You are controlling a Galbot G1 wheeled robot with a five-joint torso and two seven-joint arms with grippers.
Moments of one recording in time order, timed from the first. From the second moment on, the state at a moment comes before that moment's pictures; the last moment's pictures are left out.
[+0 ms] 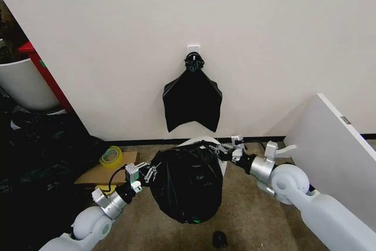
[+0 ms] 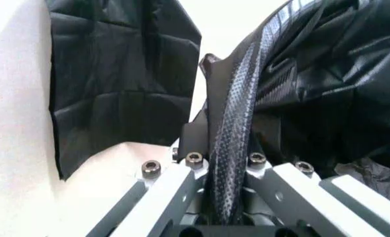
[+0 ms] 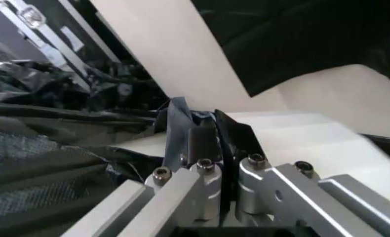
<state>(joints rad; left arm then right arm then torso) 1.30 -0.86 -0.17 -1.74 -0.75 -0.49 0.47 -0.97 0.85 0.06 1.78 1.09 -0.27 -0.31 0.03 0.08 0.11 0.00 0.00</state>
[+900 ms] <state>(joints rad) 1.29 -0.86 -0.17 -1.74 -0.75 -0.48 0.44 -1.04 0.78 0.17 1.77 1.06 -0.26 -0.38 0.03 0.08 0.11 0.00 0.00</state>
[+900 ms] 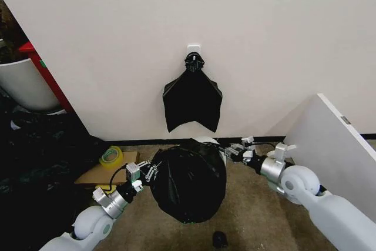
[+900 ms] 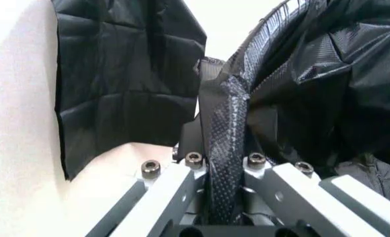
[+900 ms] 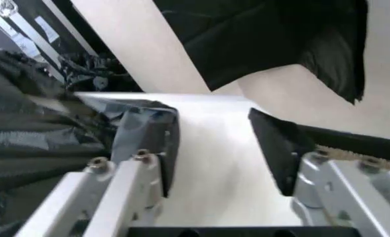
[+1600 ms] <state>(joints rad) 1.30 -0.86 -0.17 -1.74 -0.72 -0.48 0.44 -1.11 0.74 0.24 1.77 1.02 -0.23 -0.52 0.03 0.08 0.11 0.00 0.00</state>
